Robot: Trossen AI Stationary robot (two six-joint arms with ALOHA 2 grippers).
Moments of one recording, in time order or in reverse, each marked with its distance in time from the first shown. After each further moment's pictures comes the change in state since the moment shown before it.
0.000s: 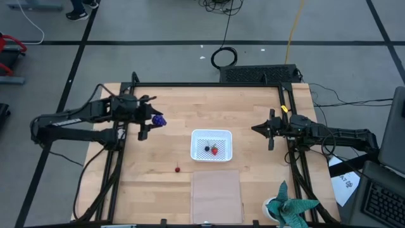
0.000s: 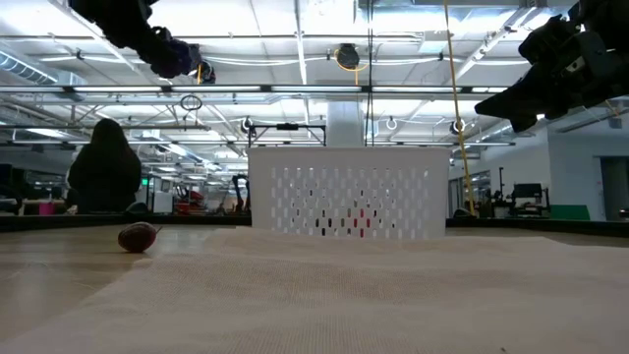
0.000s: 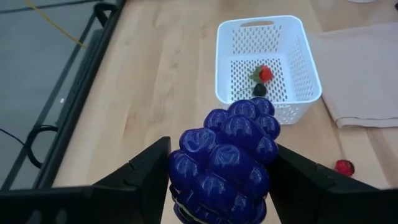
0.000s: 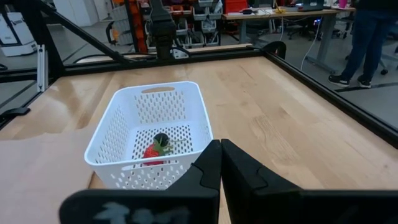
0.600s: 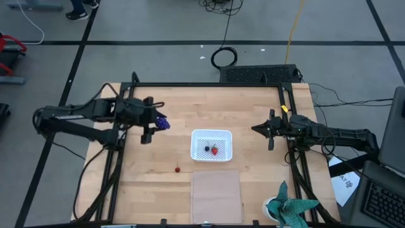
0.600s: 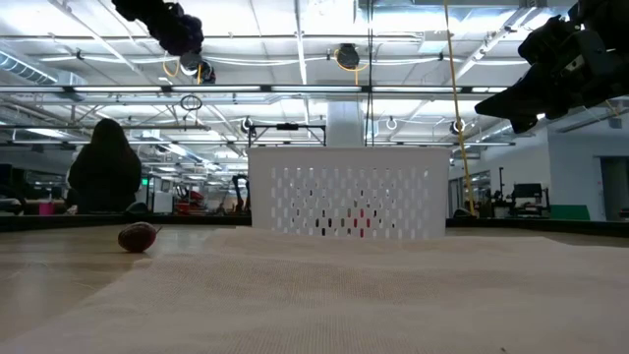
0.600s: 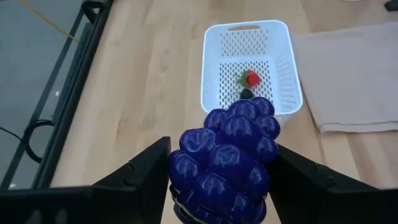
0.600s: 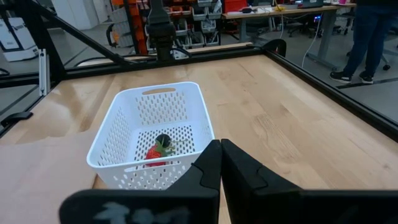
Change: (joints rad) left arm -0.168 0.151 0.182 -0.101 -0.130 -0.099; right arm 0.001 0.000 0.000 0.000 0.000 0.026
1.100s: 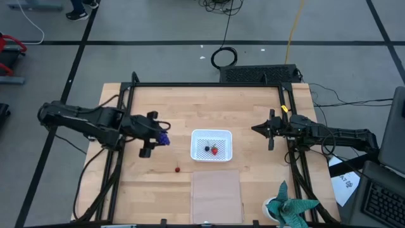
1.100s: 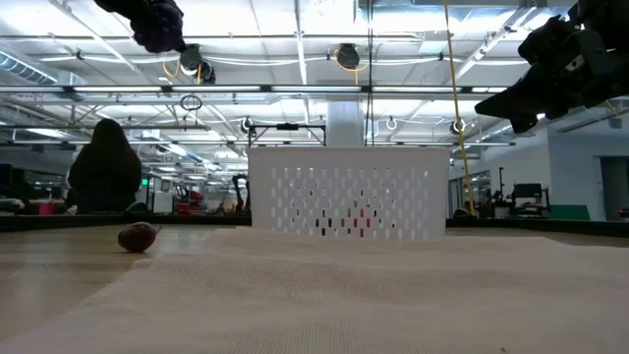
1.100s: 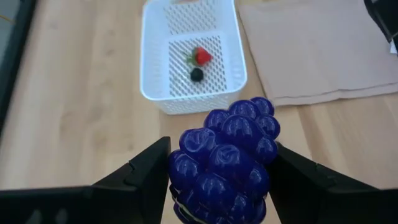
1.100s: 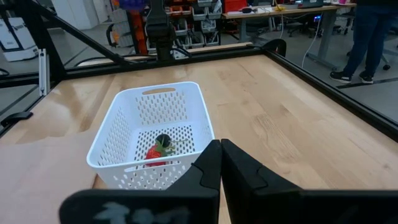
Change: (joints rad) left arm -0.218 0.075 0.000 -0.043 -0.037 -0.117; right arm 0.000 0.000 0.000 0.000 0.000 0.000
